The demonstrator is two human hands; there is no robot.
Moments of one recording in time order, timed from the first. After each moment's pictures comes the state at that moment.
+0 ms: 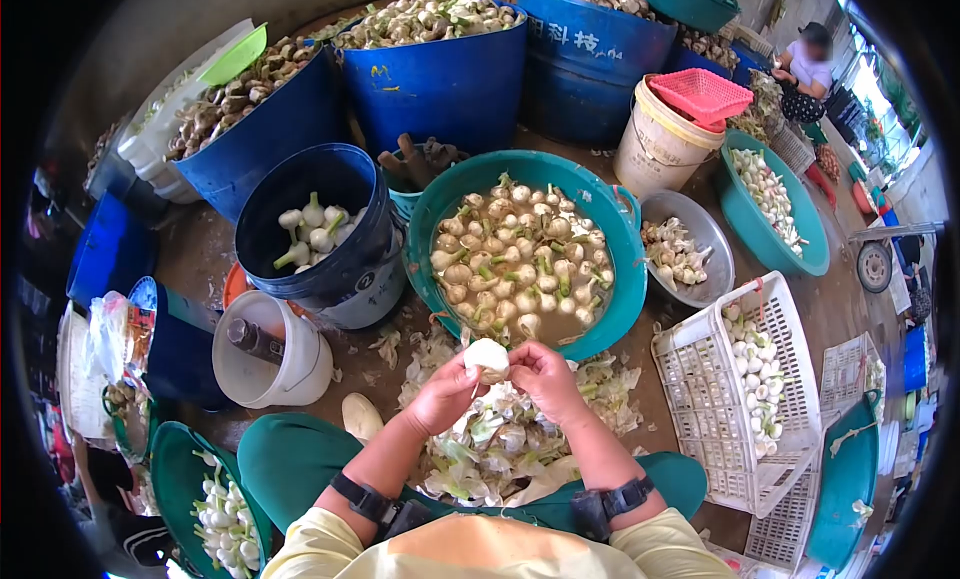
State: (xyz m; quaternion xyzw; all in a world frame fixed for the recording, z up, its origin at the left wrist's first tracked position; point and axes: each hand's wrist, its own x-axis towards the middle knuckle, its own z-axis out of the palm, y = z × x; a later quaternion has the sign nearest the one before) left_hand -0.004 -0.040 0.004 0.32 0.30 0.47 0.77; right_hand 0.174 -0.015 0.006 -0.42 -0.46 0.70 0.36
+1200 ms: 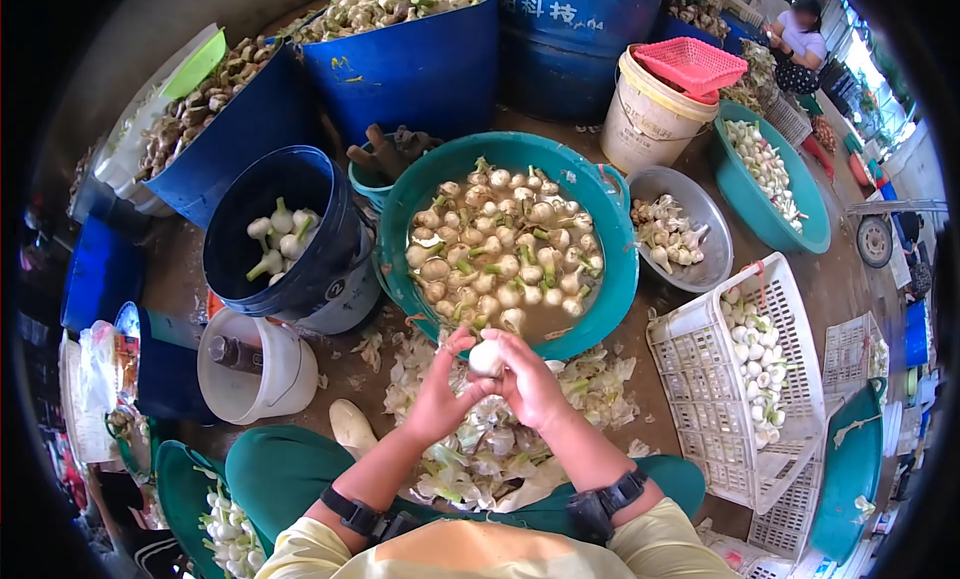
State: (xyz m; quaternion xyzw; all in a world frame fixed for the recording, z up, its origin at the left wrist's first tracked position) left_hand 0.023 -0.022 -0.008 0.64 0.51 0.38 0.43; right_hand 0.173 0.006 -0.013 -0.35 -0.17 0.82 0.43
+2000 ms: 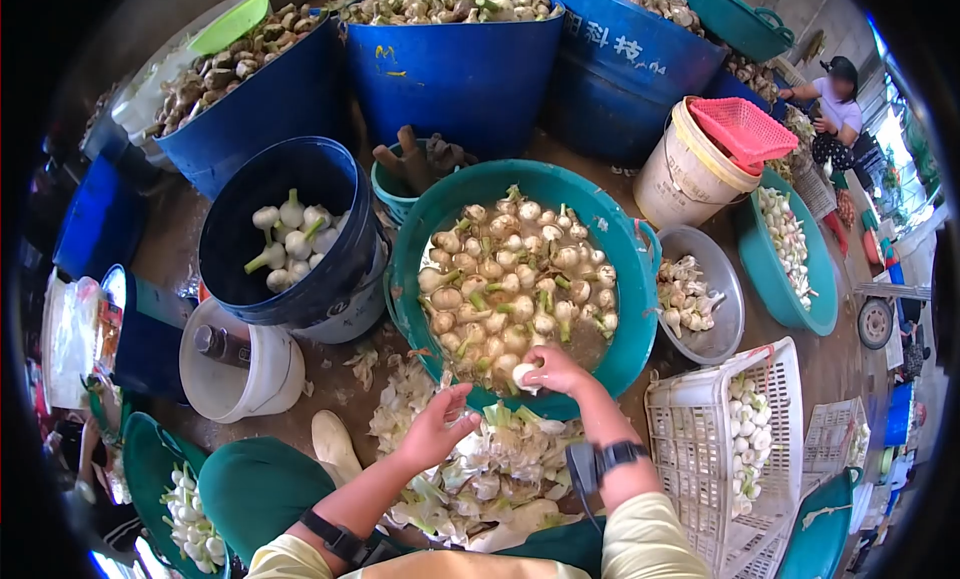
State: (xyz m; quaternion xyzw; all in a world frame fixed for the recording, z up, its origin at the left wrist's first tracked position) left_hand 0.008 -0.004 -0.065 0.48 0.55 0.37 0.58; right_hand 0.227 0.145 -0.110 -0.54 -0.64 0.53 -0.09
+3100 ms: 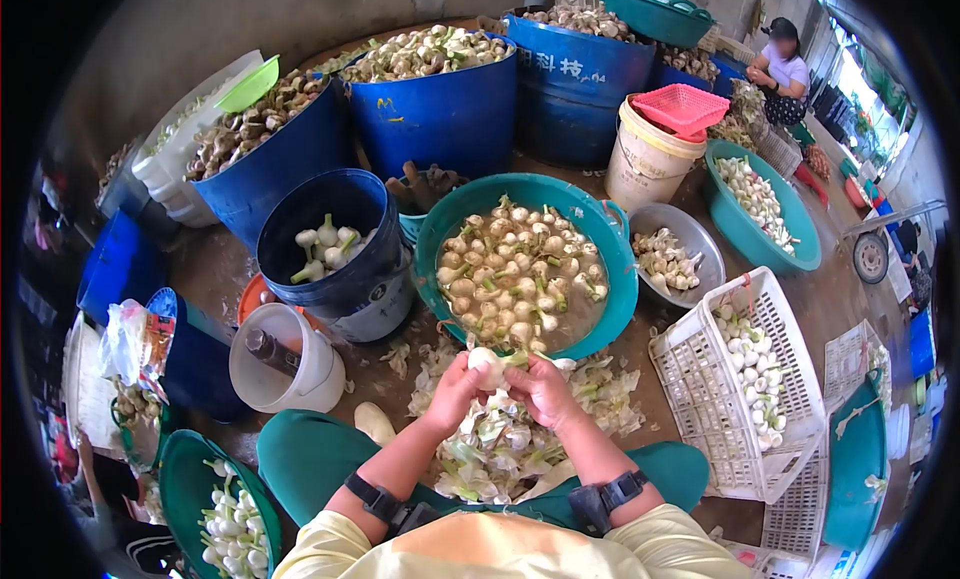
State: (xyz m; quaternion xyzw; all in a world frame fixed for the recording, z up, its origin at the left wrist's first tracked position) left_hand 0.004 -0.067 0.005 0.38 0.39 0.47 0.69; right_hand 0.167 -0.046 0.009 -0.34 -0.30 0.79 0.41
